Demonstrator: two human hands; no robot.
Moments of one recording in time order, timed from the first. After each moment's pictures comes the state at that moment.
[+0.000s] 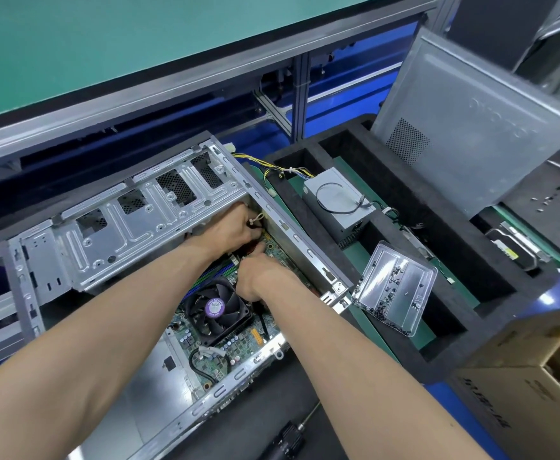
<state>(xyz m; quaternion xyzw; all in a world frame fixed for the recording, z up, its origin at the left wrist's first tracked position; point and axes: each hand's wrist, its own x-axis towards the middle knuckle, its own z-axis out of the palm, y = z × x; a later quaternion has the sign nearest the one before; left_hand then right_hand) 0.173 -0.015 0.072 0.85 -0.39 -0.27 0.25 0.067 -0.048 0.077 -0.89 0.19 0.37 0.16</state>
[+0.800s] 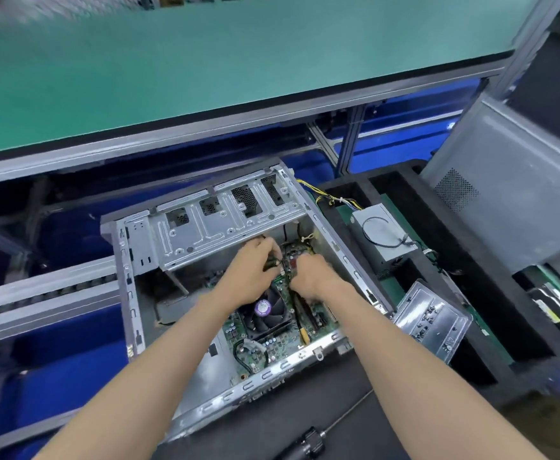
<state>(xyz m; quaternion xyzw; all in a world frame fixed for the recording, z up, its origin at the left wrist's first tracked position) 0.118 0.080 0.110 0.88 -0.37 -0.12 0.28 0.054 -0.059 0.116 -0.92 0.22 0.23 0.22</state>
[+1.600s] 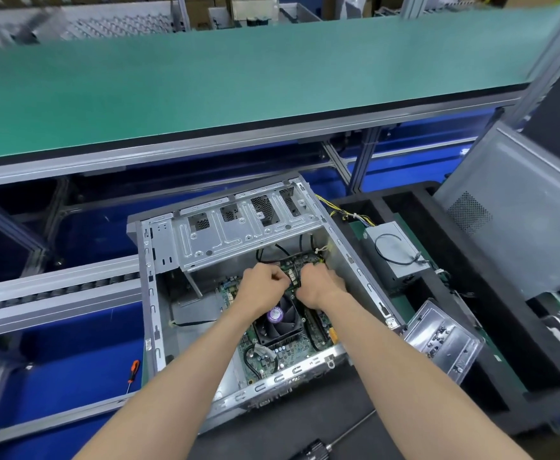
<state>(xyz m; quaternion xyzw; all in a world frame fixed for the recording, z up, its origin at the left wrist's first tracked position) 0.098 0.083 0.107 0.89 -0.14 -0.21 0.37 0.061 -0.049 0.105 -0.95 0.19 0.19 0.15</state>
